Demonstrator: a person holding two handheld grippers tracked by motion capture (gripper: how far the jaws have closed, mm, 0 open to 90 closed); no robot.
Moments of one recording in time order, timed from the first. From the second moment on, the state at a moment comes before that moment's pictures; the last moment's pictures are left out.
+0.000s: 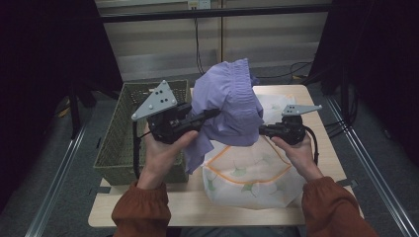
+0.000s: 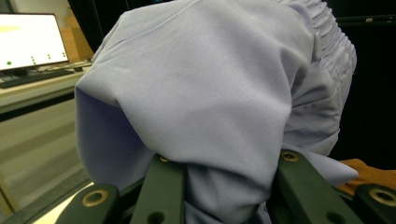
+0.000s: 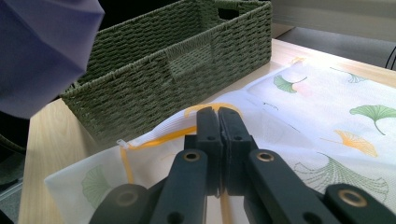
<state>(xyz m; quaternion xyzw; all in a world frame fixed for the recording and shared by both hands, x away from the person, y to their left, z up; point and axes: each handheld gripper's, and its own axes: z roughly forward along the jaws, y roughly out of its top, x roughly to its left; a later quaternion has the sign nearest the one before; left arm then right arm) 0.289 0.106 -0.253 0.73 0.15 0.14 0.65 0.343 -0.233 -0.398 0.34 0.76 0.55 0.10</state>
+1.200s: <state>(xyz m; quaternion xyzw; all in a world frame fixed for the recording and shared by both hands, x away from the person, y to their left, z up) 0.309 0.052 -0.339 0.78 0.15 0.07 0.60 0.343 -0.235 -0.400 0.34 0.76 0.55 0.10</state>
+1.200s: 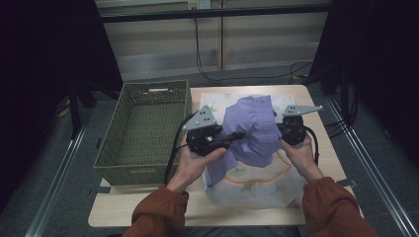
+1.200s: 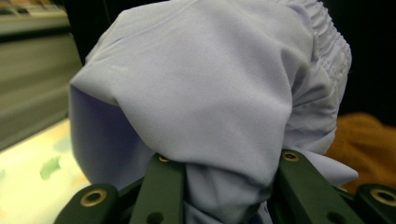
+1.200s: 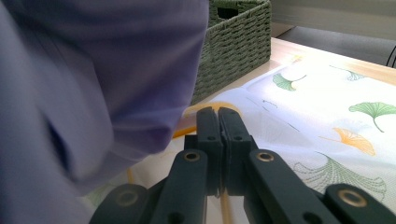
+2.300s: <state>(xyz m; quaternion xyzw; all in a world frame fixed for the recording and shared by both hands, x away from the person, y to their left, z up) 0.305 0.039 -0.402 0.84 0.14 0.04 0.52 0.342 -0.235 -0.400 0.33 0.76 0.54 0.10</state>
